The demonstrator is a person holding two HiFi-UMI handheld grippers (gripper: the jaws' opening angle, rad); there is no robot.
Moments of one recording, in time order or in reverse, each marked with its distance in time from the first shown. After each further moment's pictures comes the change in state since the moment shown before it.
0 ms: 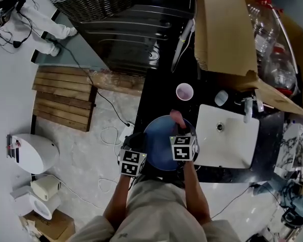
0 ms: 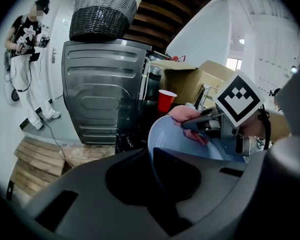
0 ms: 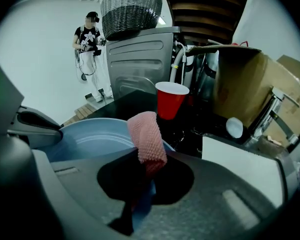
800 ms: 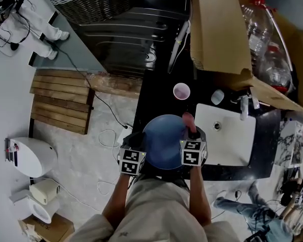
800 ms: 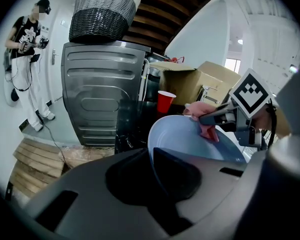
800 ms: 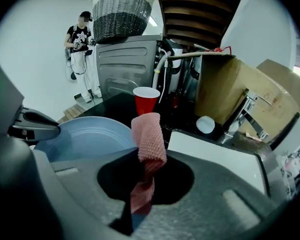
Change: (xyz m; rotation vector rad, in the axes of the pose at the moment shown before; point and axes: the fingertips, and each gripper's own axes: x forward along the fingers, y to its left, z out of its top) left arm 0.001 -0.001 0.000 0.011 -0.022 -0.005; right arm -0.044 -0.044 -0.016 0.045 -0.006 -0.129
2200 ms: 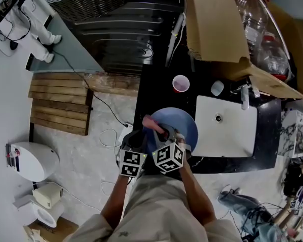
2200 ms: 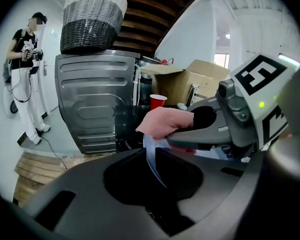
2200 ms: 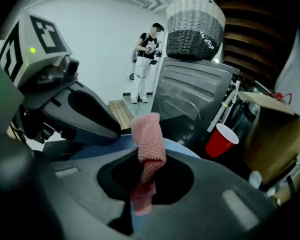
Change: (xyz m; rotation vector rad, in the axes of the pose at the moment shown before) left arm -0.025 -0.009 0.003 0.113 -0.032 -0.023; right arm -0.016 0.163 0.012 -0.491 -0.165 0.344
